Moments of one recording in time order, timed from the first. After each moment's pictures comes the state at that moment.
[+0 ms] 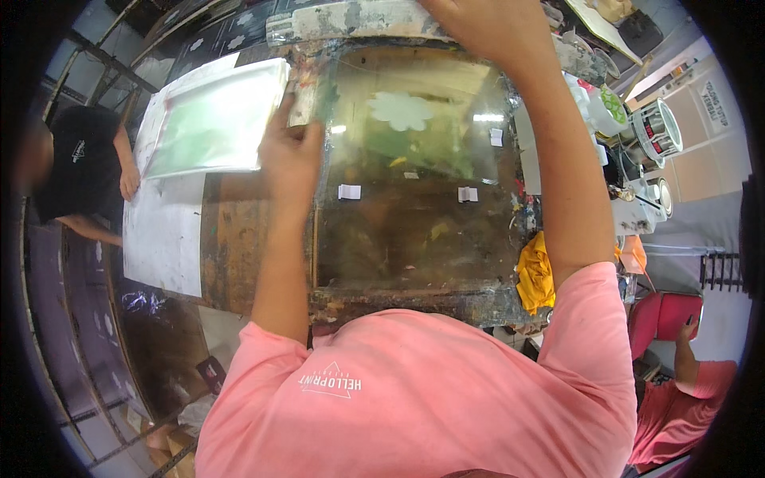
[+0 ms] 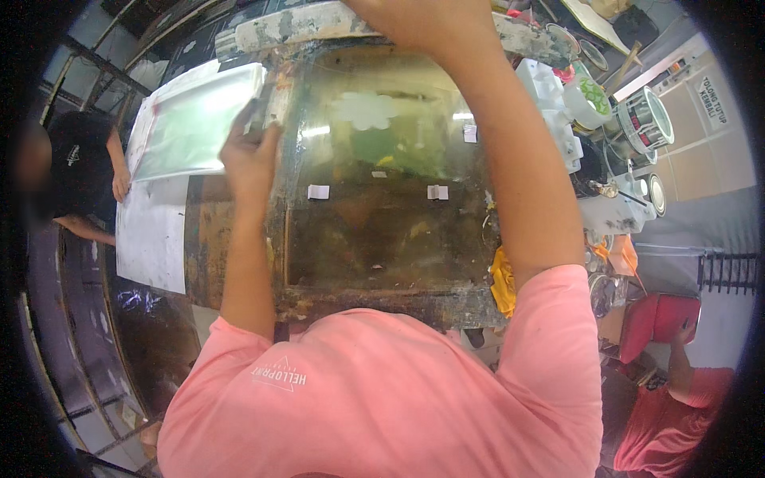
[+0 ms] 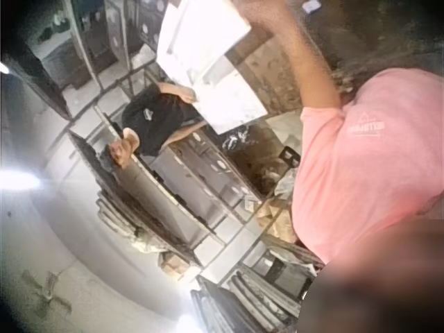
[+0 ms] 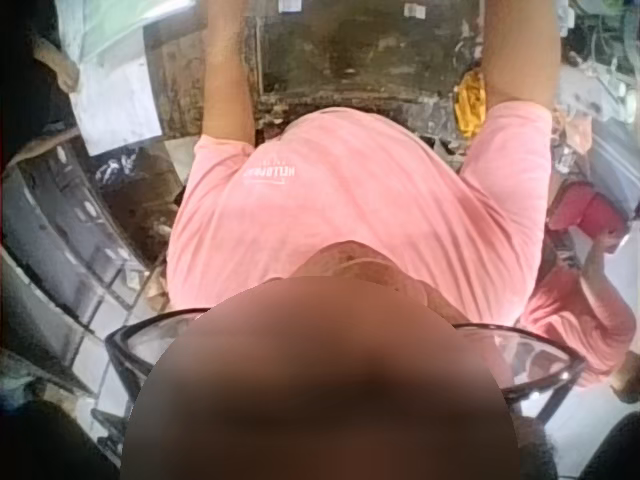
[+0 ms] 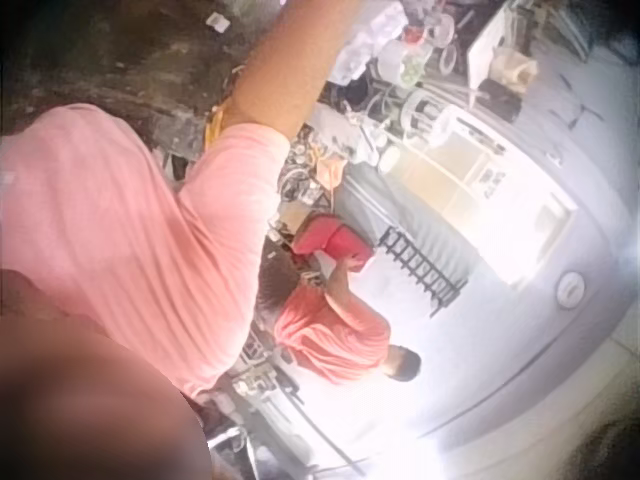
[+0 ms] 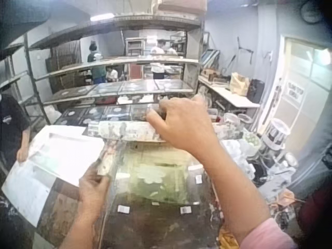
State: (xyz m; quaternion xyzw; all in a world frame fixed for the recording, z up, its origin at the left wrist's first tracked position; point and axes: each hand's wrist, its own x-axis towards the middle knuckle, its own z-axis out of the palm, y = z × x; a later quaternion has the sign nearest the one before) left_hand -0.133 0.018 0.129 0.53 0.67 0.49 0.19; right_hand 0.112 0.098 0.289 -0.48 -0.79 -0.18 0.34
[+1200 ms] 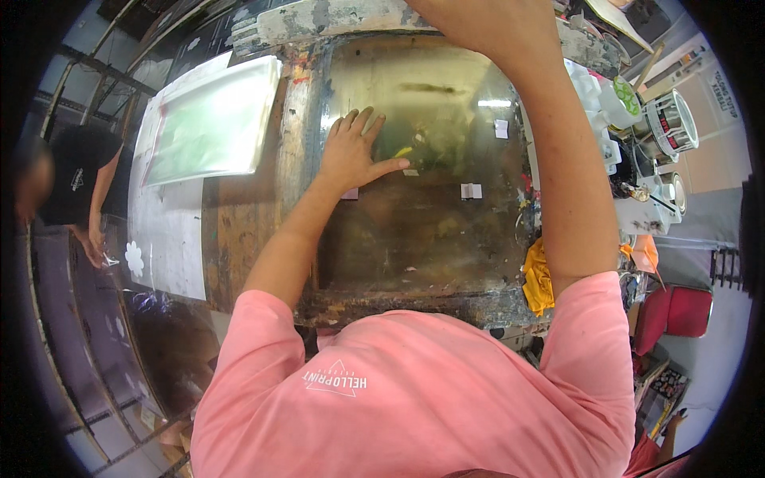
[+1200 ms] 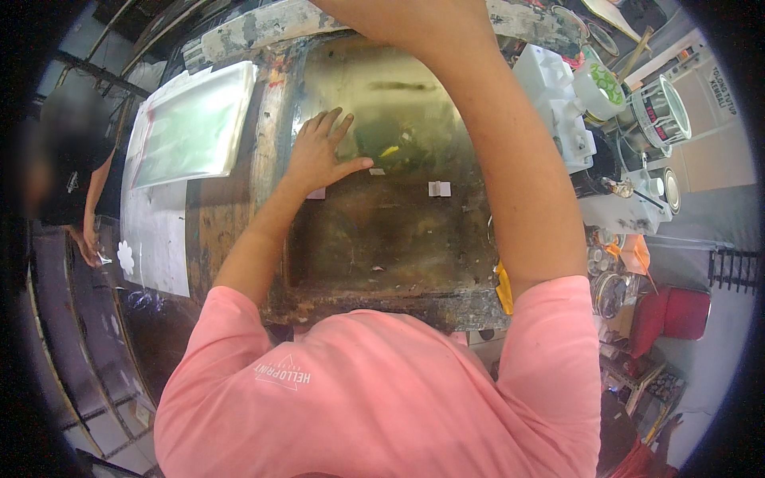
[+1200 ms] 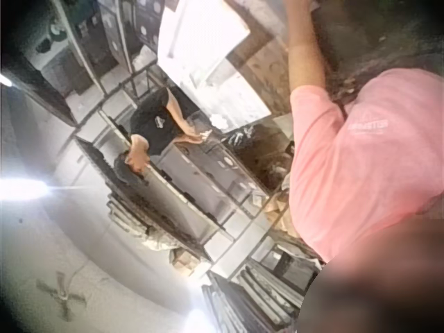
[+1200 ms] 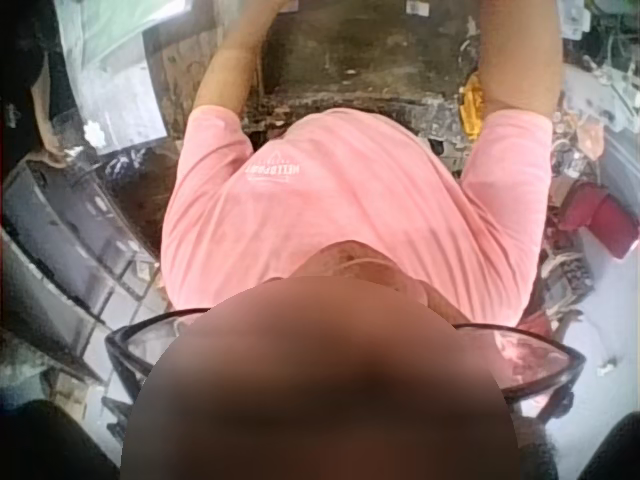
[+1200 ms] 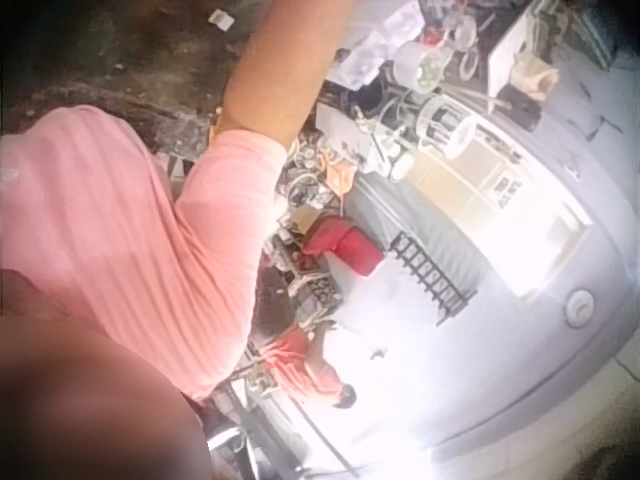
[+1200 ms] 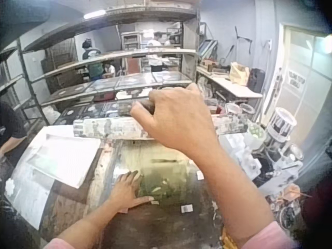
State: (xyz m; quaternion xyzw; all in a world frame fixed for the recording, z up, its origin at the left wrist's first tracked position) left_hand -0.098 0.072 0.010 0.86 0.50 0.11 0.01; right_hand 0.109 0.095 0.281 -0.47 -0.78 -0.21 0.36
